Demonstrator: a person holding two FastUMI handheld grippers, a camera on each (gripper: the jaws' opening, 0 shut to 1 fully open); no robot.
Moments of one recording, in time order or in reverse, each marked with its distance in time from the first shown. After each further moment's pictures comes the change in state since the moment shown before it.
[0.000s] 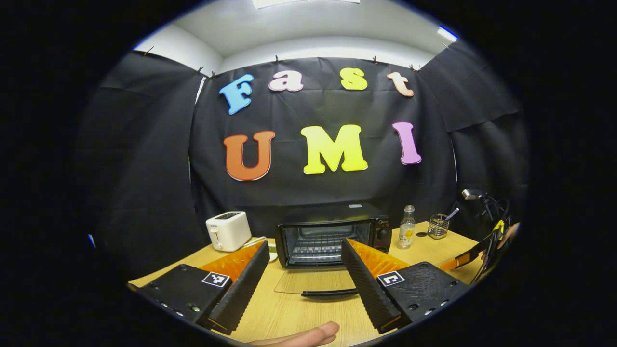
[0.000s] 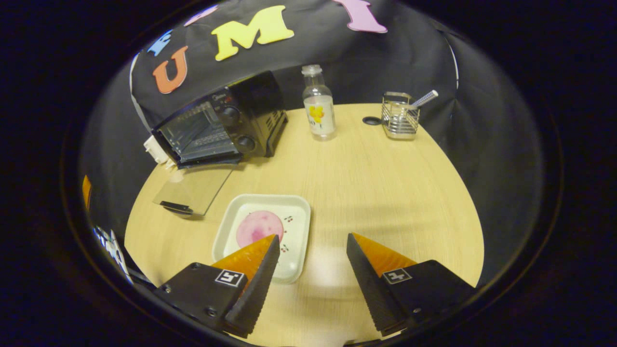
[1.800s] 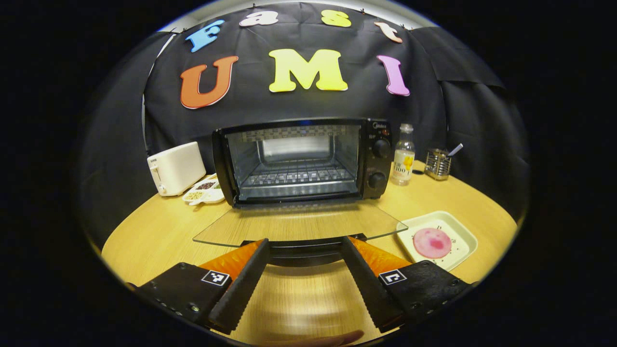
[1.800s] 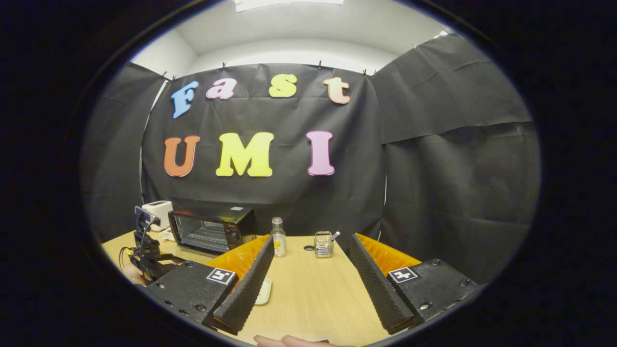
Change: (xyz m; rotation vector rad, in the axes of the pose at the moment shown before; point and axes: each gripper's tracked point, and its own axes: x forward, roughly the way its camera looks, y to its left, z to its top) left arm 0.083 -0.062 -0.220 -0.004 0.427 -0.168; right arm -0.304 -0.023 0.028 -0.074 -0.899 -0.230
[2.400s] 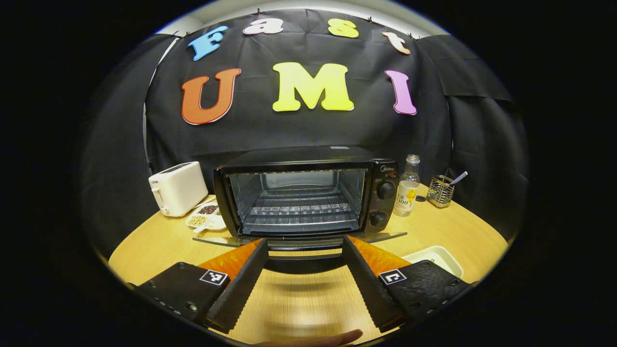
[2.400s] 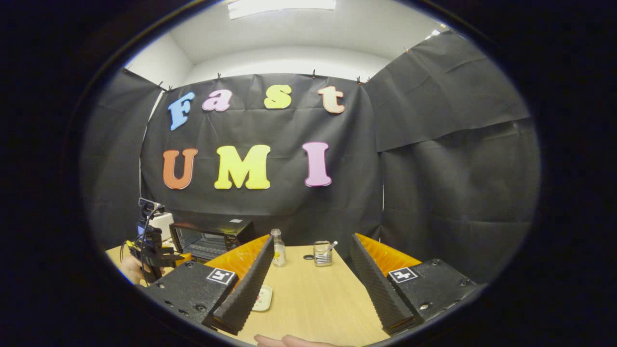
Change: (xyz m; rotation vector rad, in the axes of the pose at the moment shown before) left arm -0.001 0.009 0.080 -0.056 -0.126 0.009; right arm -0.013 -0.007 0.027 0.030 -0.073 0.001
